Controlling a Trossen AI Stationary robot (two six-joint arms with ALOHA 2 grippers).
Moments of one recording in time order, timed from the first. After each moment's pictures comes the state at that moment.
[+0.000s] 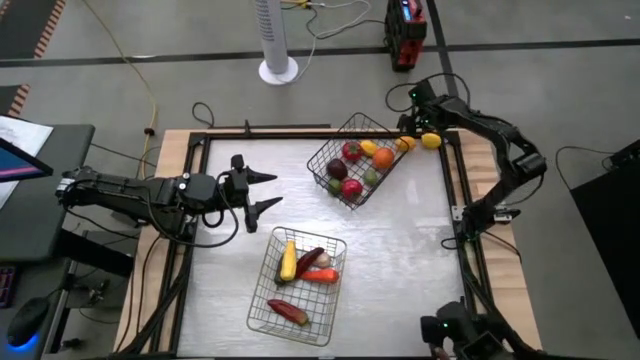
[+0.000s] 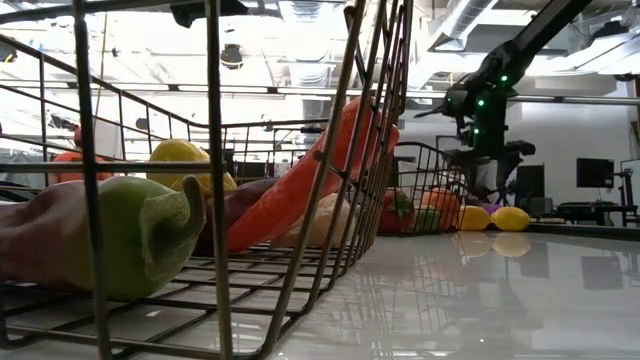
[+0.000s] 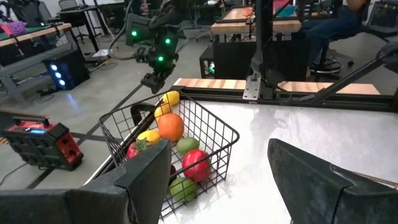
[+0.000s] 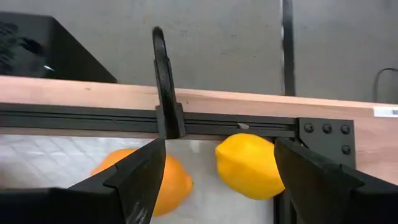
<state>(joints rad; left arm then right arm) -0.12 0.91 0.81 -0.12 -0.43 -0.01 -1.08 1.60 1.12 -0.65 0.33 0.35</state>
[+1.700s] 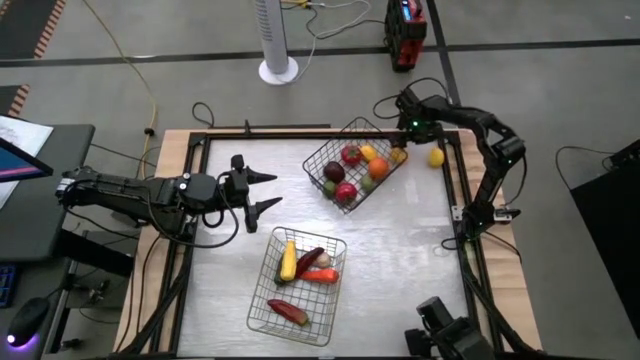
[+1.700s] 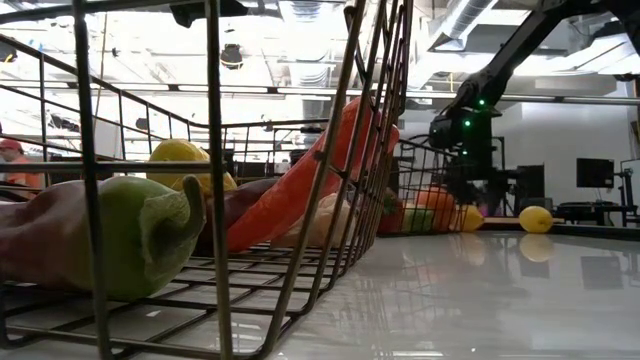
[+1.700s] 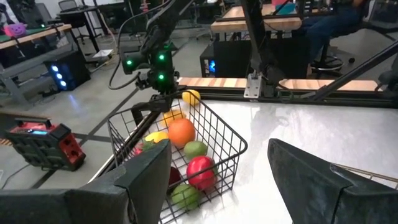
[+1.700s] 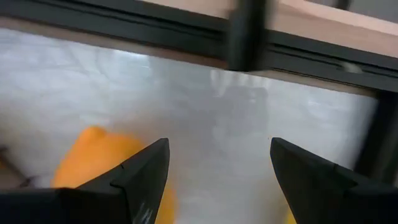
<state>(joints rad) -0.12 0.91 0.81 -0.12 -0.43 0.00 -1.05 1.82 1.22 -0.83 0.12 0.32</state>
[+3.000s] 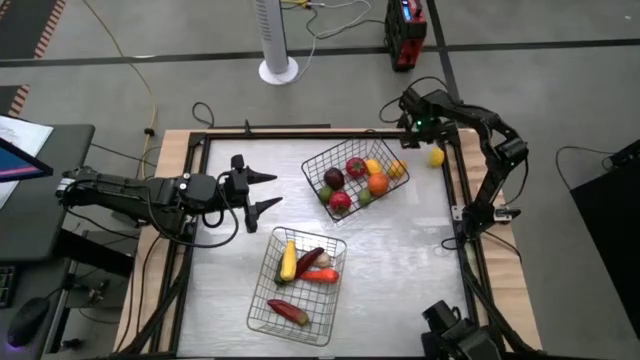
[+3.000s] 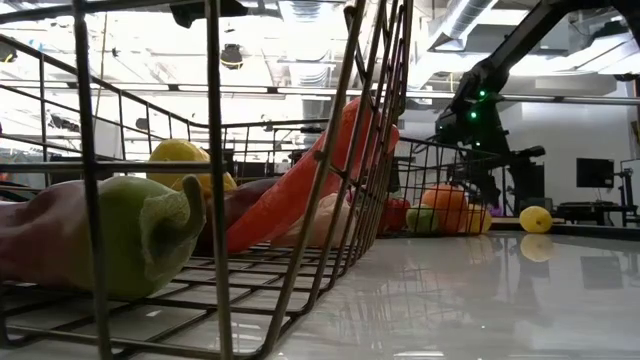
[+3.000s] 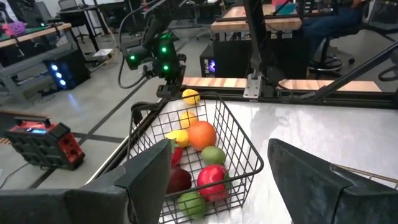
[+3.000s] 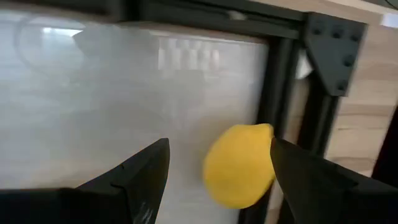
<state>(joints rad) -0.12 0.91 0.81 -0.12 -0.43 -0.01 -1.06 1.79 1.27 -1.09 0.33 0.40</state>
